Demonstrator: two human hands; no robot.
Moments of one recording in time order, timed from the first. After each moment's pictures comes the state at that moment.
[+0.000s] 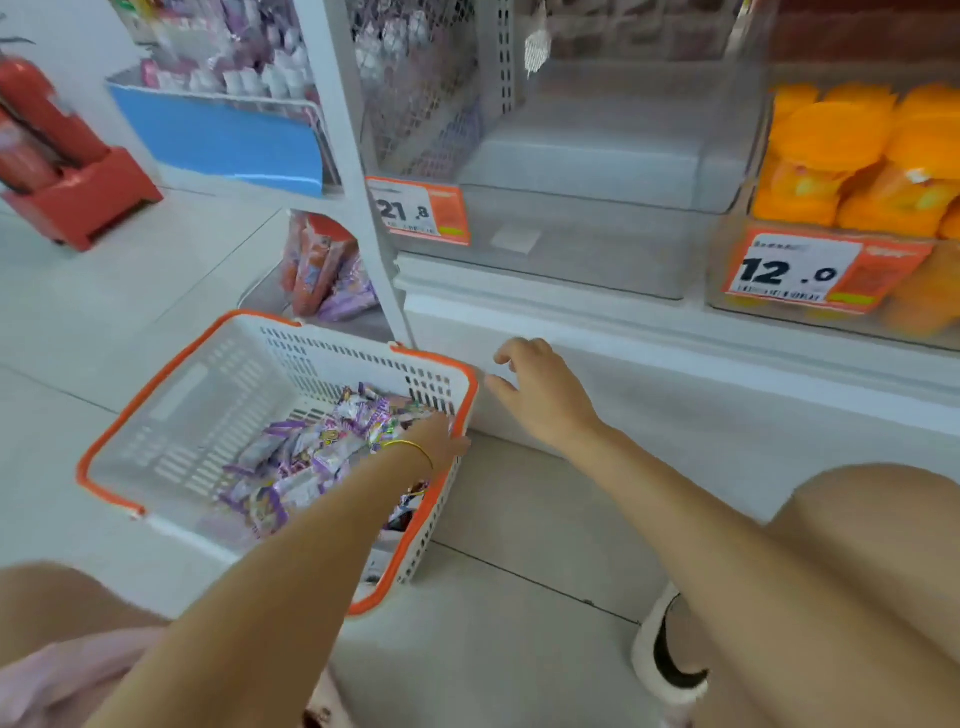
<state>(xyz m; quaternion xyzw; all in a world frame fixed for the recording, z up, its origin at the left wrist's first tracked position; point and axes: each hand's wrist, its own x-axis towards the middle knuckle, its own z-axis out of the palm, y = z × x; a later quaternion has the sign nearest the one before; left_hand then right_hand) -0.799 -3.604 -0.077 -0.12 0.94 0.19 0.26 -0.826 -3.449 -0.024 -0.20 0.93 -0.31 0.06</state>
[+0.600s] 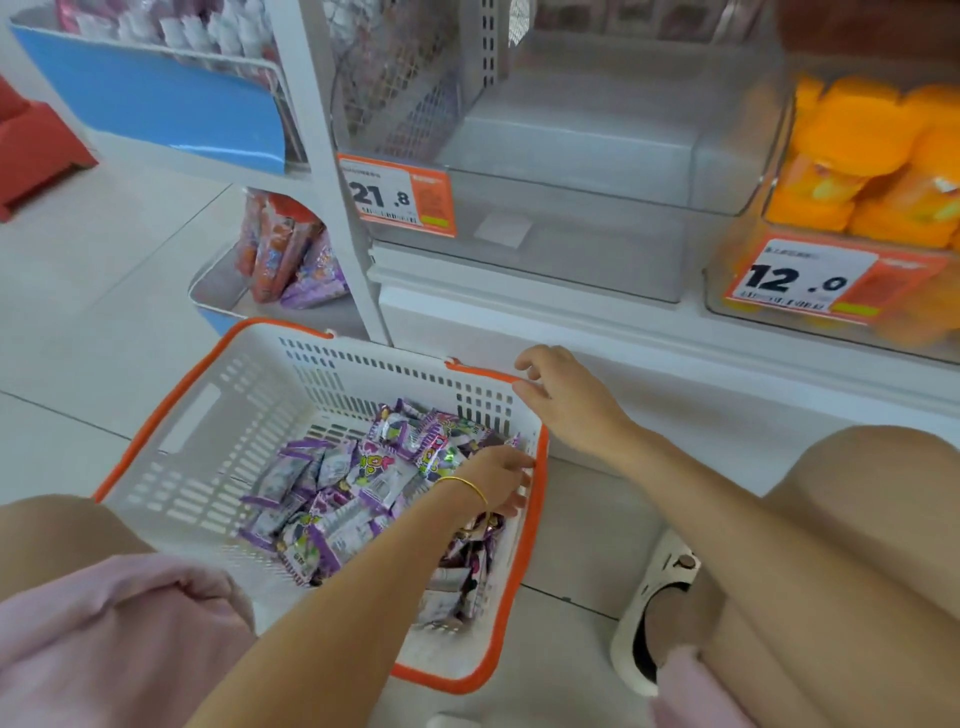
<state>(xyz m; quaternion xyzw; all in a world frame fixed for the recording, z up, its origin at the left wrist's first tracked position) -0.800 -3.540 -0.120 -0.16 0.77 0.52 0.35 -0.847 -3.422 -0.038 -0.20 0.93 -0.29 0.10</state>
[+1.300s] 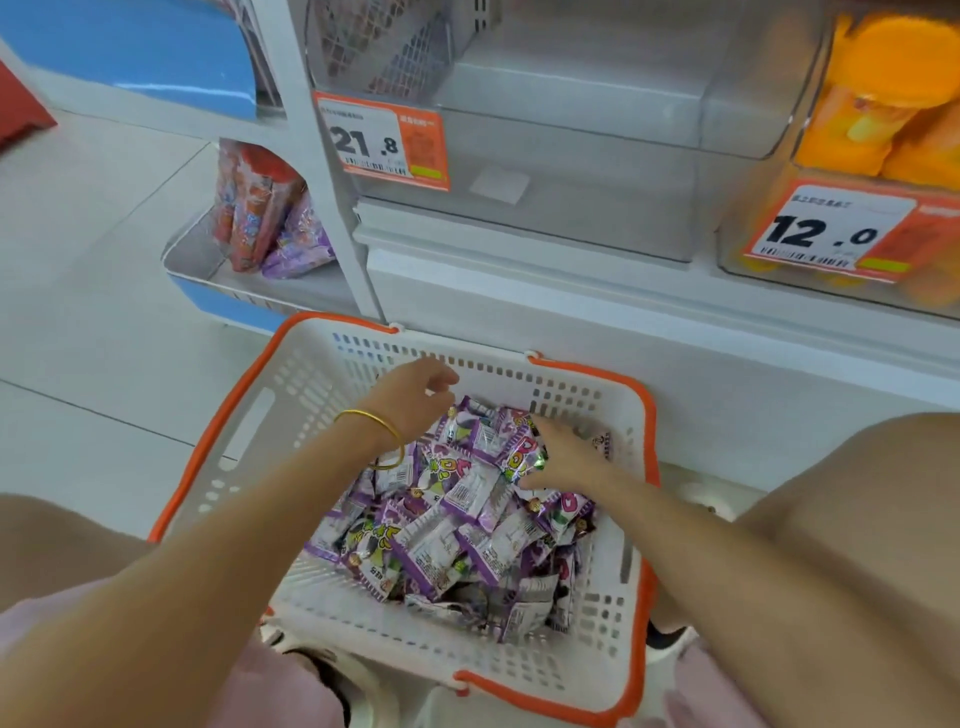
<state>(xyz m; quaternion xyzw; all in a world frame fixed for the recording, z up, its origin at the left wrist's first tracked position) -0.802 -3.608 -0.052 -0.06 0.92 0.35 0.16 -0.830 -3.401 -0.182 -0.12 0.91 -0.19 0.35</state>
